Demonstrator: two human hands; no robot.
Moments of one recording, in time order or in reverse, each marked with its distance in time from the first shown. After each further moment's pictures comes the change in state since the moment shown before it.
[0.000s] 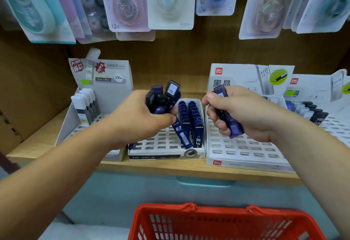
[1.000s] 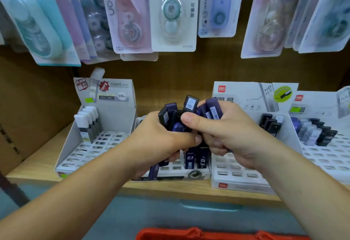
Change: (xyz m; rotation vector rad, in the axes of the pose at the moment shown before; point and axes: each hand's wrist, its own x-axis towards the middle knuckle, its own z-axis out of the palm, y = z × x) left_hand 0.004 0.010 0.023 -0.324 -0.109 -0.022; right_hand 0.004 -0.004 0.029 0.151 -0.047 -0.196
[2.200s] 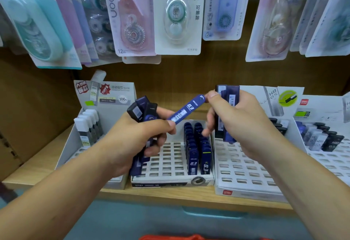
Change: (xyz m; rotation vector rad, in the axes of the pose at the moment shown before) left_hand -0.001 -0.001 -0.032 -0.195 0.137 0.005; right_hand 0.017 -0.007 -0.004 -0.118 0.317 -0.107
